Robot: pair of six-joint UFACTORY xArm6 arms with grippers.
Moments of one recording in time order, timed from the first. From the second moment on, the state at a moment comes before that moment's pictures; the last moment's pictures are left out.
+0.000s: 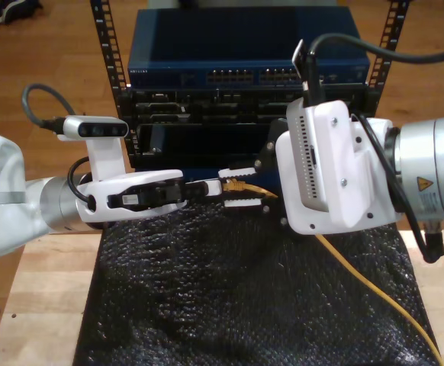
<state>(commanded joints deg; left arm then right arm) 12.9 2.1 -42.0 -83.8 126.4 -265.6 27.6 -47.6 -31.4 61.6 44.4 -133.2</state>
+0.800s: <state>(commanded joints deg) 12.9 2.1 -42.1 -83.7 127.4 -265.6 27.3 -47.6 -31.5 61.6 44.4 -132.5</state>
